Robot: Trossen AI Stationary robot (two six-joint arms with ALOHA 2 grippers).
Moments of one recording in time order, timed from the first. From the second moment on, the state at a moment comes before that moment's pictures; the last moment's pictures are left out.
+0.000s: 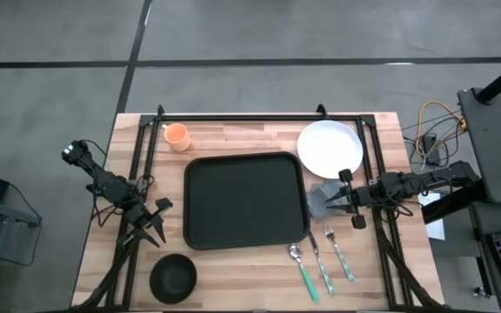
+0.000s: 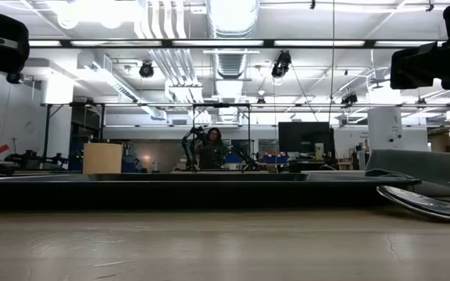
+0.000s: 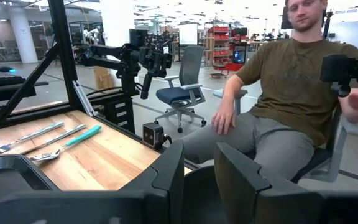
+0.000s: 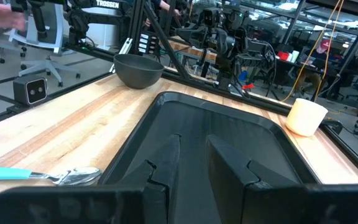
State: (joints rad) left arm -0.66 0.07 0.01 0.04 0.17 0.00; right arm 0.24 0.09 0.01 0.00 0.01 -0.20
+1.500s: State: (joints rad) left arm 0.03 1.08 0.88 -0.45 -0.43 -0.16; right arm 0.24 0.09 0.01 0.00 0.01 -0.20
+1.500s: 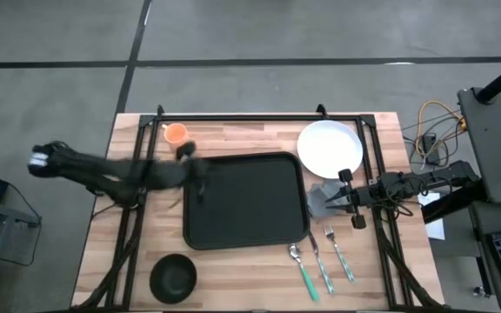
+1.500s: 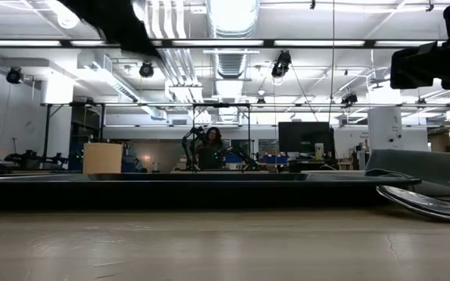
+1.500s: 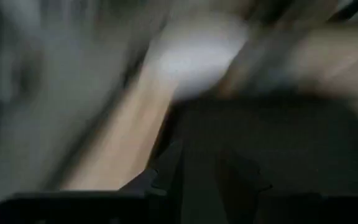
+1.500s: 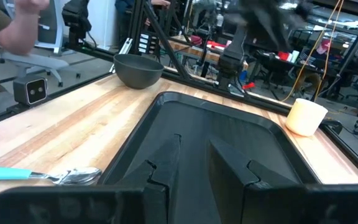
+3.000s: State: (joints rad) left arm 0.81 1.53 1.53 -1.13 0.14 -0.35; right arm 0.24 0.10 0.01 0.00 0.00 -0.20
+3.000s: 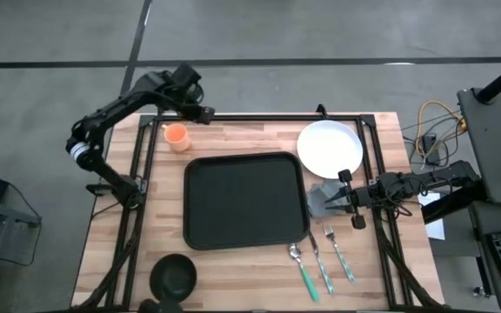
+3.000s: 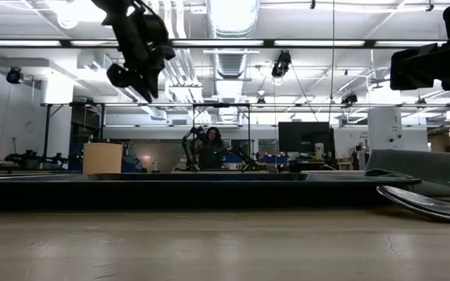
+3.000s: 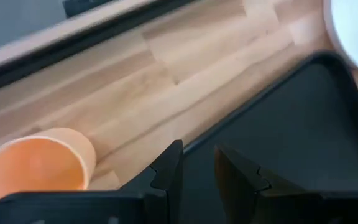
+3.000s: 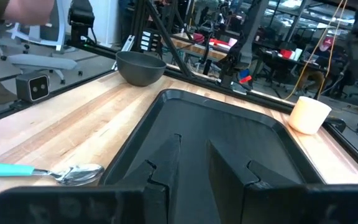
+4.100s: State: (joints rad) left arm 0.84 1.27 1.14 -1.06 0.00 -0.42; right arm 0.24 0.10 0.01 0.00 0.00 -0.20
